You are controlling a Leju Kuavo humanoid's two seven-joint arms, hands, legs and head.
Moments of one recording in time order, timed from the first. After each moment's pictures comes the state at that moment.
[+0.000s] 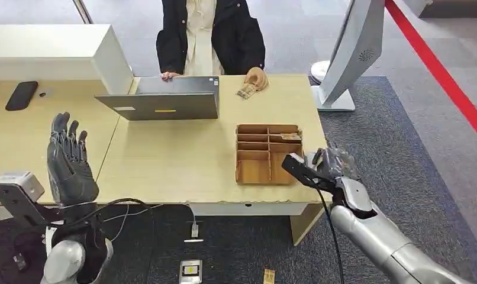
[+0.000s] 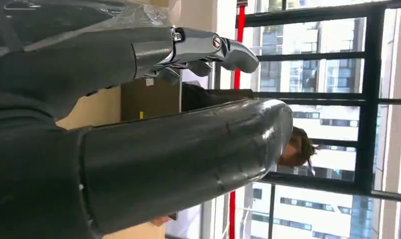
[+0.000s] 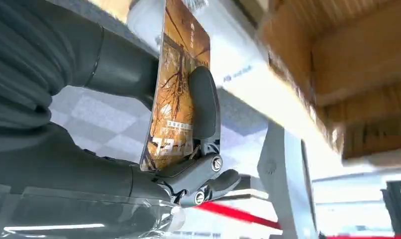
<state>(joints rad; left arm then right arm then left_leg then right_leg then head) -0.10 0.11 -0.52 -1.89 0.21 0.47 -0.26 -0.62 -0.39 0.80 -1.01 0.78 -0.18 0.52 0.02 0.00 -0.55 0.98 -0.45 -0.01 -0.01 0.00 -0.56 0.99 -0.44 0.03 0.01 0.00</state>
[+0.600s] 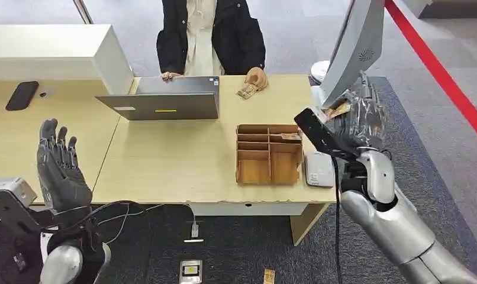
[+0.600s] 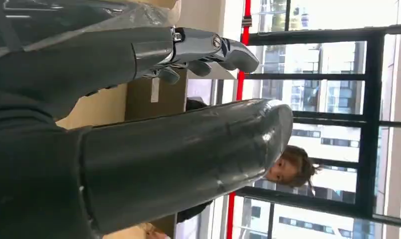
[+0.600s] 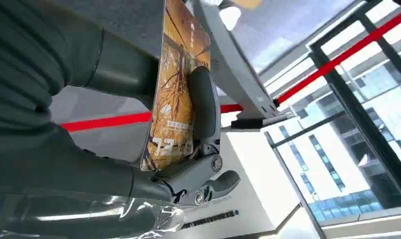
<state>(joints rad) -0.08 0.13 -0.53 -1.92 0.22 0.56 -0.26 -0.62 -0.42 0.63 -1.48 0.96 -0.30 0.64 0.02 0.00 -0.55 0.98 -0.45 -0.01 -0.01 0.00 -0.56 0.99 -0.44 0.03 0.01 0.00</state>
